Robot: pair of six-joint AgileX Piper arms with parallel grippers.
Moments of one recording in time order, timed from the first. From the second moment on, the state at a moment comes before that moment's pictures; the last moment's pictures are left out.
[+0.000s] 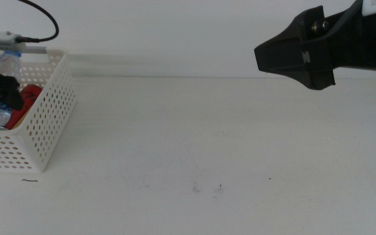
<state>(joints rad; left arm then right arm) 0.32 1.99 -1.65 -0.27 1.00 0.60 0.78 1.15 -1.39 -0.09 0.92 0.19</state>
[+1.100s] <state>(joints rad) 0.21 0.95 -0.95 -0.88 0.74 0.88 0.78 1.15 -1.39 -0.09 0.92 0.19</state>
